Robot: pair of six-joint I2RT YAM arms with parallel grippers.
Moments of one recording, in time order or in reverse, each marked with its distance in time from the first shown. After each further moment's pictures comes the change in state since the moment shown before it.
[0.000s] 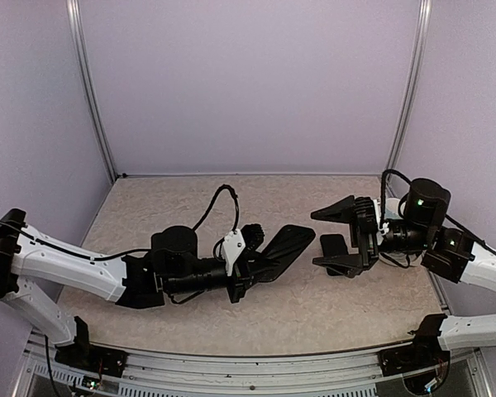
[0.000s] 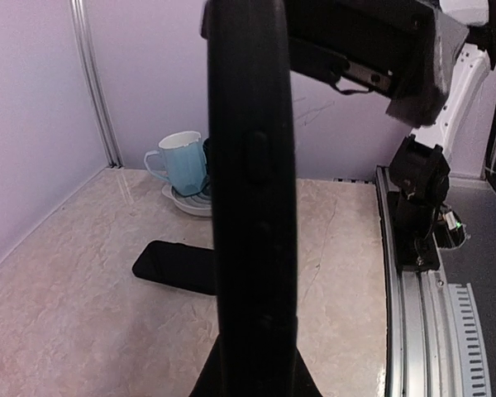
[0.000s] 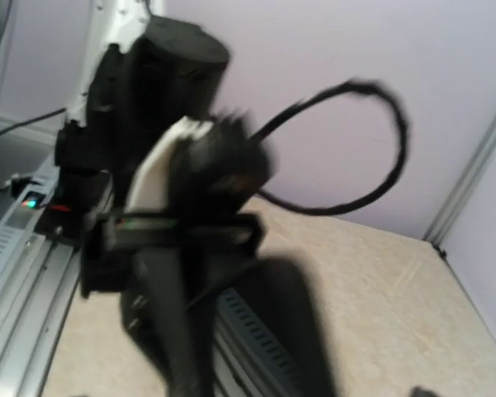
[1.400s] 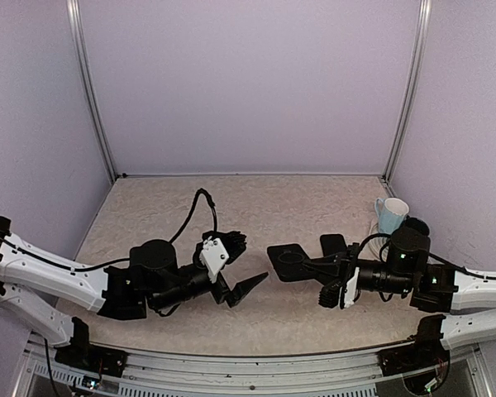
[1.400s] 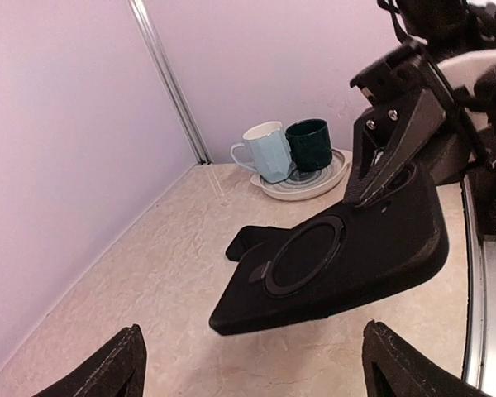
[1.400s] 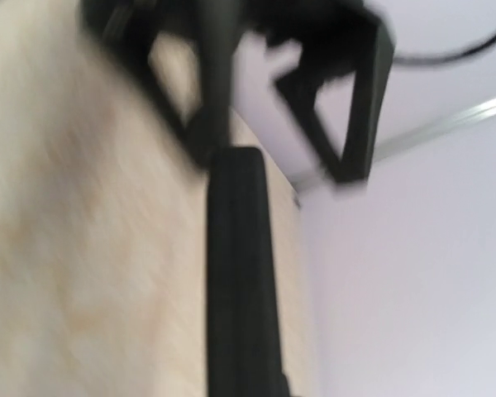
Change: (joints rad) left arm -0.077 -0.093 -0.103 0.047 -0.332 0.191; right arm 0.227 -0.034 -0.283 0.169 0.468 -0.698
